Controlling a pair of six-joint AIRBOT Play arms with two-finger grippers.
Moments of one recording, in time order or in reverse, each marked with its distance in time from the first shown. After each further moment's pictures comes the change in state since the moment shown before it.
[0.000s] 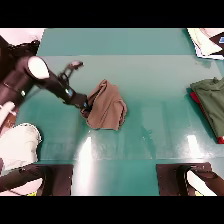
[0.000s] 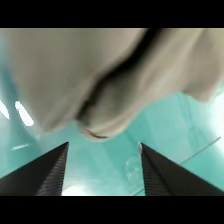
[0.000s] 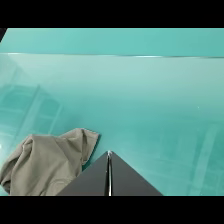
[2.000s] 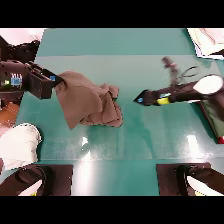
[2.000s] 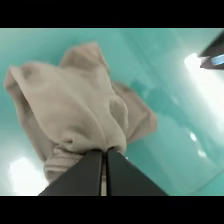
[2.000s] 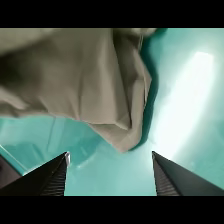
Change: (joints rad) left arm -0.087 0.410 0.237 0.184 -0.008 -0.077; right arm 0.427 -0.204 -0.616 0.182 -0.274 -0.068
